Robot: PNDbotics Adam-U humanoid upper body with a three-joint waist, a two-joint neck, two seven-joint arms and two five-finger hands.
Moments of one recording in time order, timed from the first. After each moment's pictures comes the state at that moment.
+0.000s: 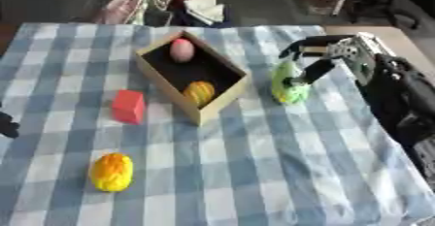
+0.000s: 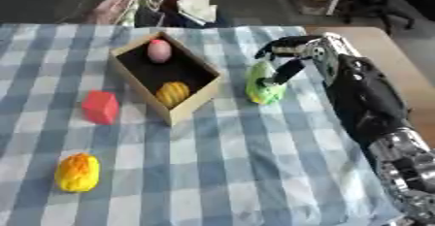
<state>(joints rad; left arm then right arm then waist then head) -0.08 0.21 0.15 -1.87 0.09 -0.06 -0.31 -0.94 -0.47 0.01 -0.65 1.08 -0.50 0.62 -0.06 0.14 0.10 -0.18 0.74</state>
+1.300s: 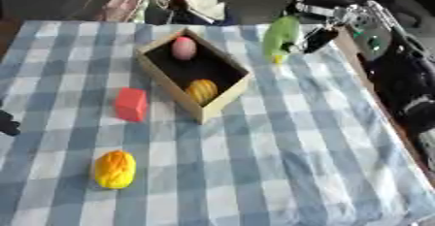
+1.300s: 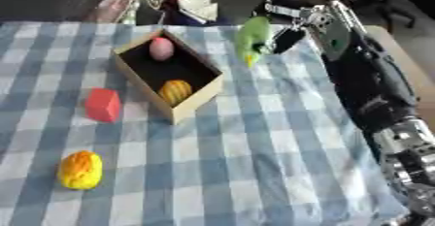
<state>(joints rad) -0.08 0.21 0.15 -1.87 0.09 -0.05 -0.31 -1.02 -0.43 0.02 -0.85 0.70 -0.53 0.52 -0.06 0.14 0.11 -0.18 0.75</state>
